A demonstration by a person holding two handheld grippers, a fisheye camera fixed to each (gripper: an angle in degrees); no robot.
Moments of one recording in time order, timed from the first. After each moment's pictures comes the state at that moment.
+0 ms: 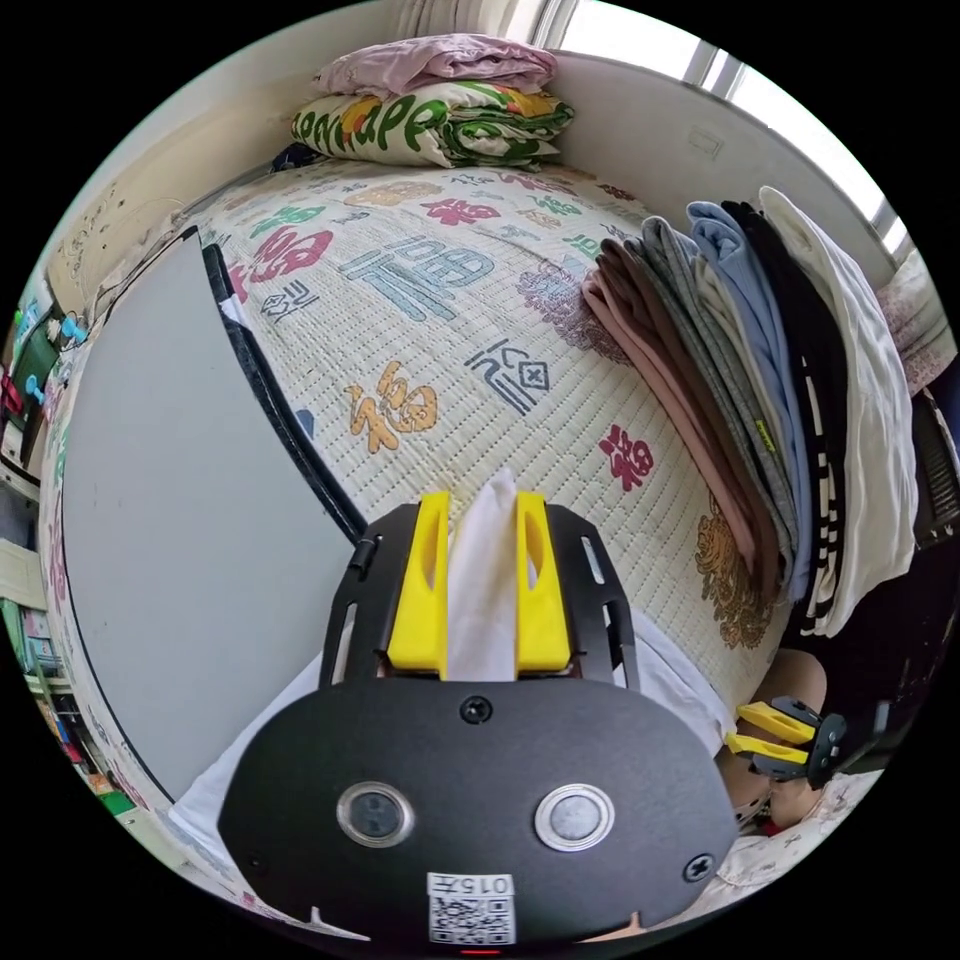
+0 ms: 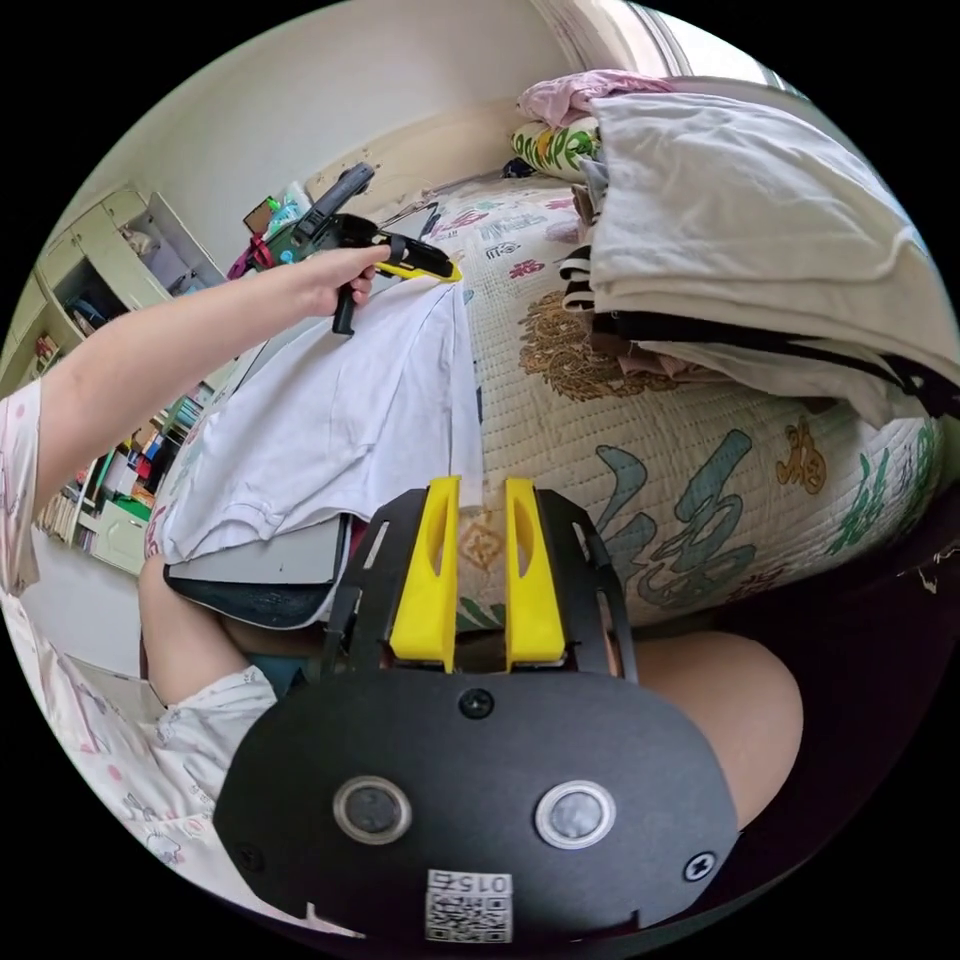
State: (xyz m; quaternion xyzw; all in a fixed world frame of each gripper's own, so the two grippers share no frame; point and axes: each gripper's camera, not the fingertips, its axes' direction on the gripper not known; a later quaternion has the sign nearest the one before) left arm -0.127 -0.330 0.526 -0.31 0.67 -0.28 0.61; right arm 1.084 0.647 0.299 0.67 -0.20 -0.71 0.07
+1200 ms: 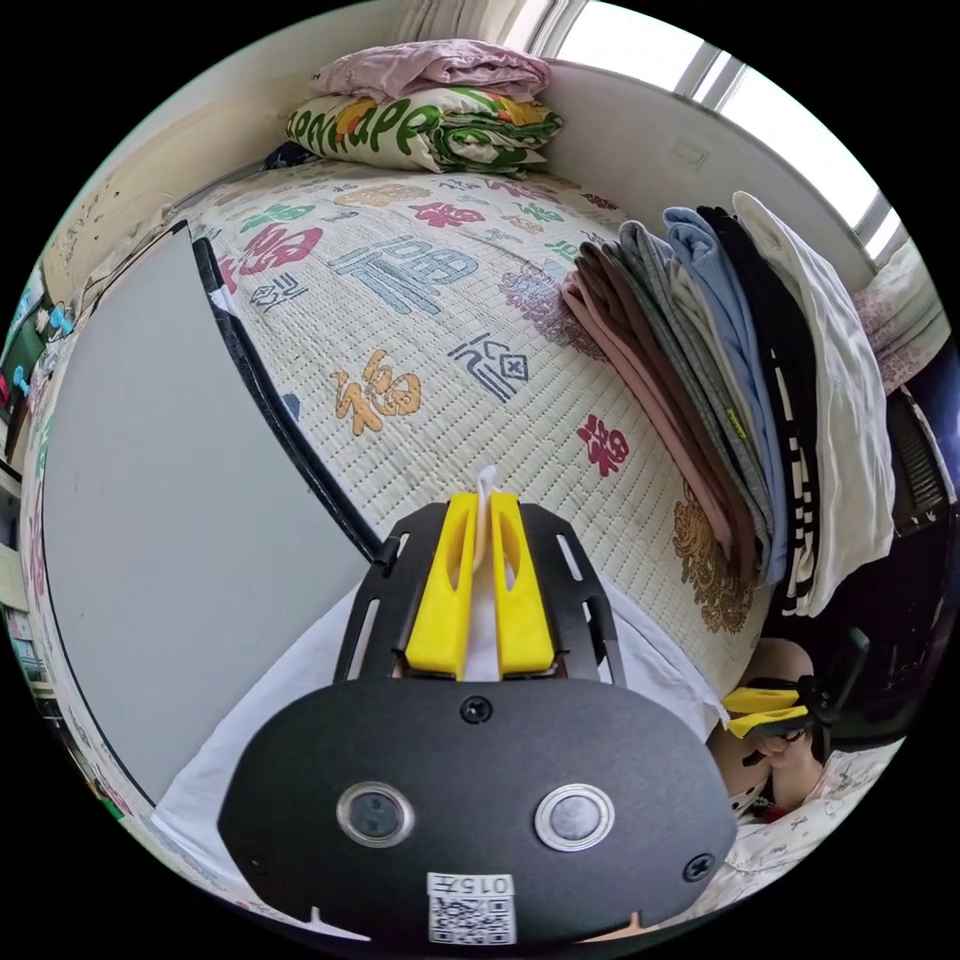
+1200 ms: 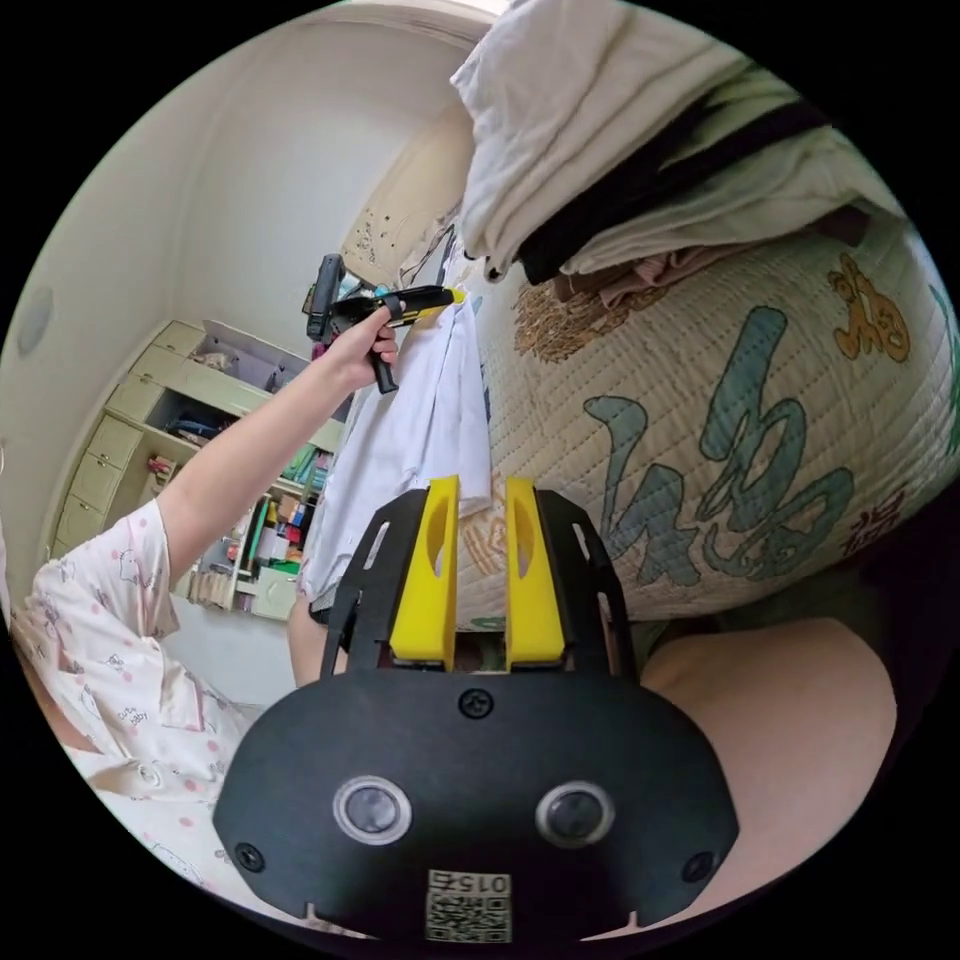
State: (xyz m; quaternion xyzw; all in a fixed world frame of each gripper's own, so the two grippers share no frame) left arm -0.055 -0.295 0.461 -0.29 0.69 -0.30 0.58; right arm 1.102 0.602 0.158 0.47 -0.29 -0.83 0.10
